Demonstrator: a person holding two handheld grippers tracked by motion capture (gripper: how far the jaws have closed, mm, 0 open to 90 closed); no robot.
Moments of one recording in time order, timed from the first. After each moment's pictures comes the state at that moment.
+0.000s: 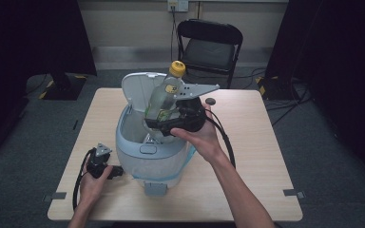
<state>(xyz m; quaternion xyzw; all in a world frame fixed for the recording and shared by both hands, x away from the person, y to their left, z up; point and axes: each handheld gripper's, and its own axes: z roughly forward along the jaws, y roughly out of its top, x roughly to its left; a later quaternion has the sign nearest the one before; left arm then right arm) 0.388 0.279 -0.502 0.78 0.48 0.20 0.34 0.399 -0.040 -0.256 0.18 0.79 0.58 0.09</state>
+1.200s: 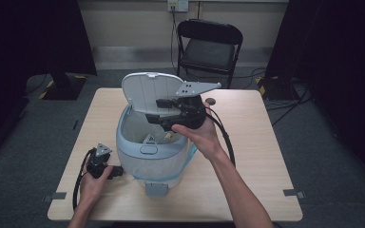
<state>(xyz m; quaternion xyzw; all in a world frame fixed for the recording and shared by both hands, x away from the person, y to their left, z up) 0.388 0.279 -0.502 0.78 0.48 0.20 0.34 0.407 -0.042 -0.259 0.18 0.78 0.59 0.08</state>
